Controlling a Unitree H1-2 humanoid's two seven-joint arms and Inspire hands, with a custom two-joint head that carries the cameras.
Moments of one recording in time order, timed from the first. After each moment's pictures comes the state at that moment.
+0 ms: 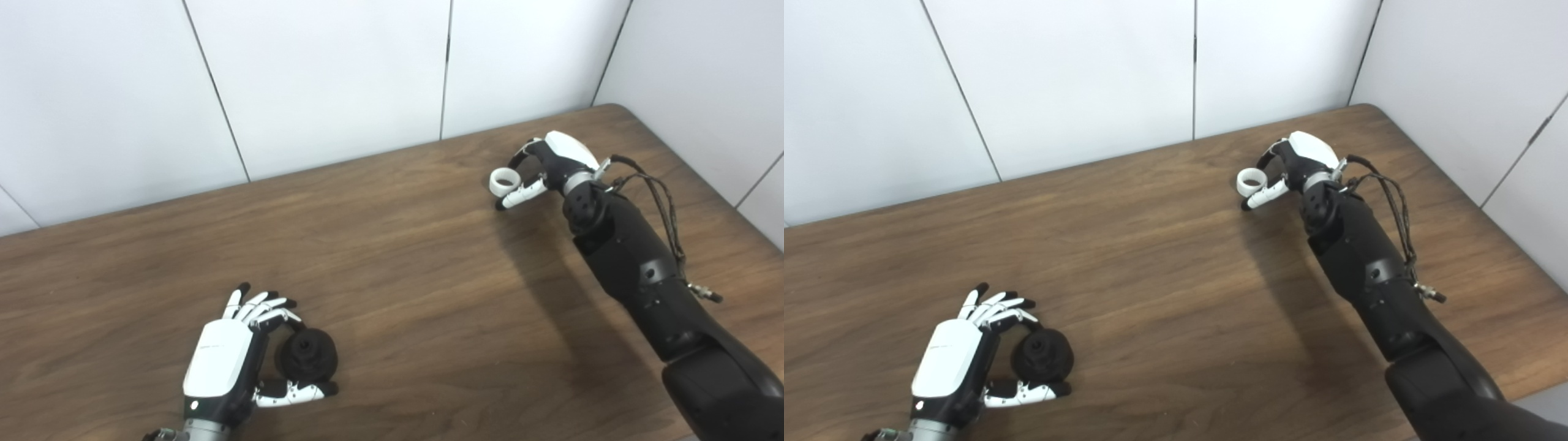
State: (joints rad) left arm -0.02 0.25 -0.36 -0.06 0.87 -0.13 0.13; right arm -0.52 -0.50 0.09 0.32 -0.70 0.47 0.19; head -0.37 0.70
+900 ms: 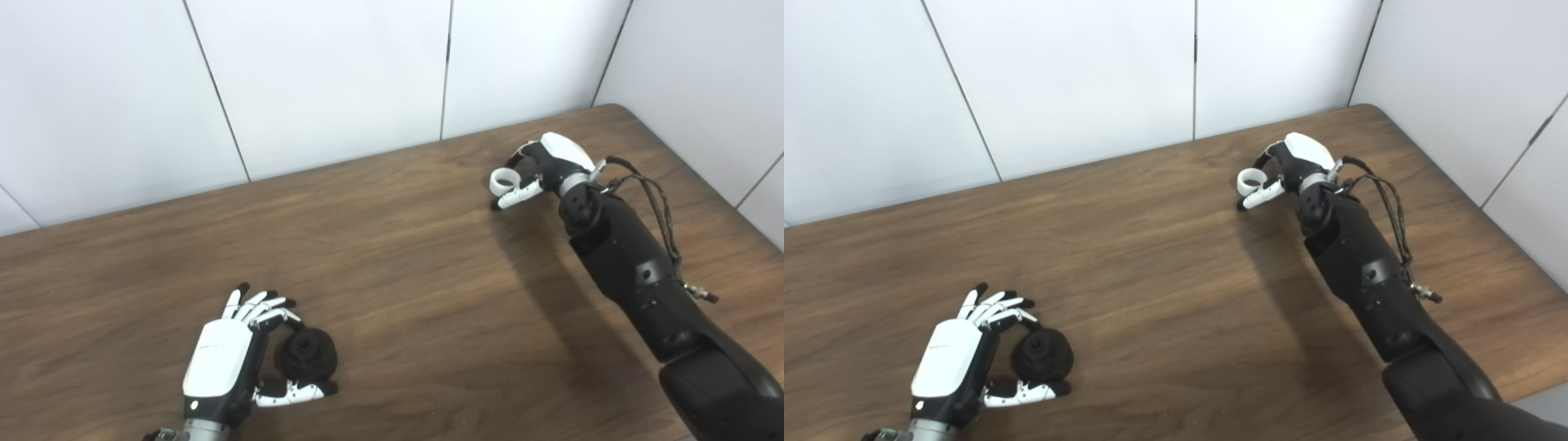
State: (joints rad) left arm -0.02 0.25 -0.36 -0.06 0.88 -0.13 0.13; right arm -0.52 -0.49 0.10 0.32 -0.70 0.47 0.19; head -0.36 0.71
